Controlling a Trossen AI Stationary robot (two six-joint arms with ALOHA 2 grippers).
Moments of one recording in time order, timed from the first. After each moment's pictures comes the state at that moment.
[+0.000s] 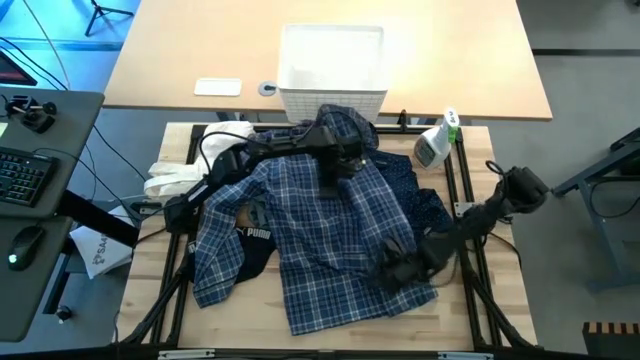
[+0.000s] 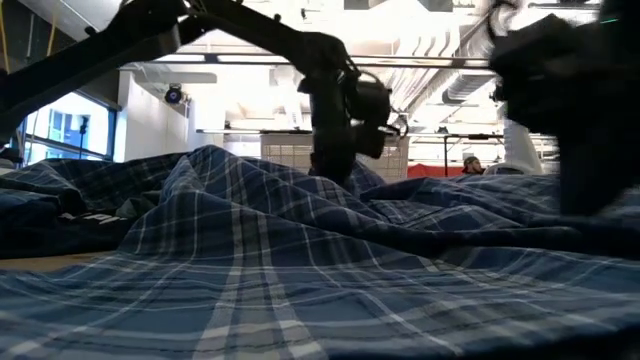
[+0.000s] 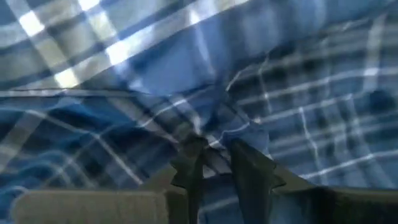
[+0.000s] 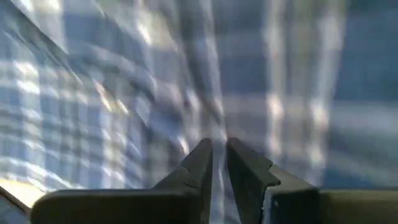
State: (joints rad) left arm 0.33 2.44 2.19 -1.27 0.15 0.35; right arm 0.60 1.60 0.87 -0.48 0.17 1.82
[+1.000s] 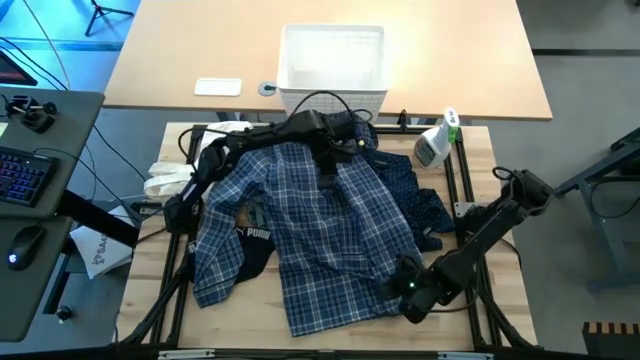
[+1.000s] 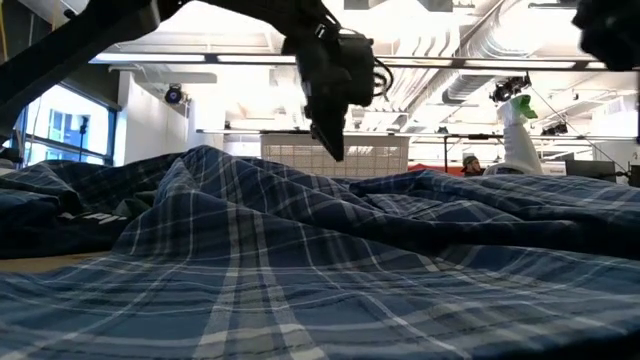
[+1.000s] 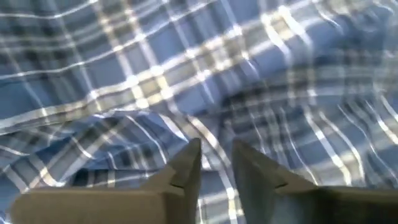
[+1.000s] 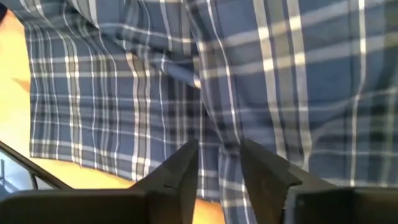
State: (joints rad) left arm 0.36 2.28 2.19 -1.26 0.20 0.27; right arm 0.78 1.60 1.01 -0.67 0.36 2.08
